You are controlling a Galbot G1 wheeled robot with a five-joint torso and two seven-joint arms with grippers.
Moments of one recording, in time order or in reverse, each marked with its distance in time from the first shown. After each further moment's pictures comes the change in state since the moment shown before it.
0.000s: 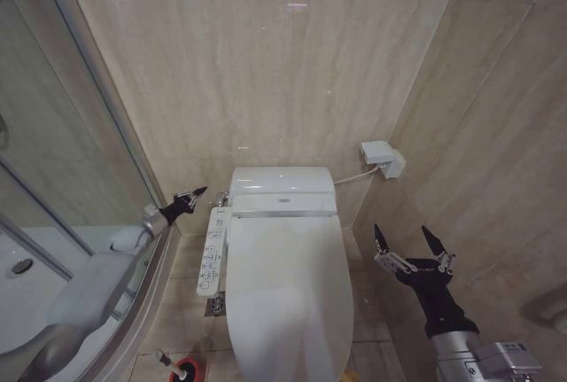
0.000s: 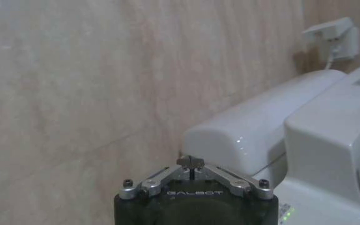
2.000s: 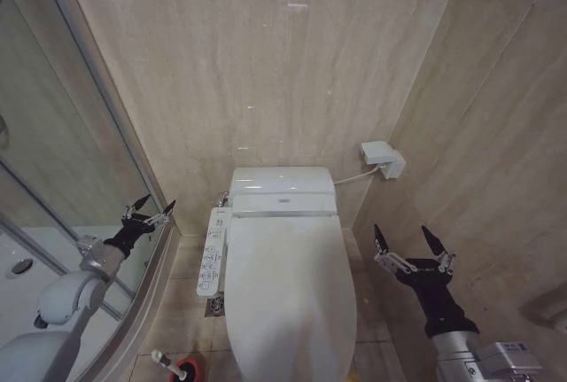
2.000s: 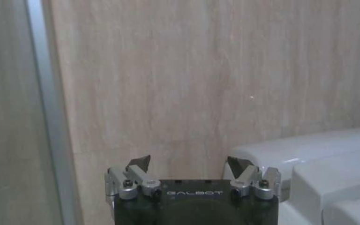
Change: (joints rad) left arm 0.671 0.088 -0.576 -0.790 -0.120 0.425 -0.282; right arm 0.000 0.000 0.000 0.000 0.000 0.000 0.000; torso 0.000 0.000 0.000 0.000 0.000
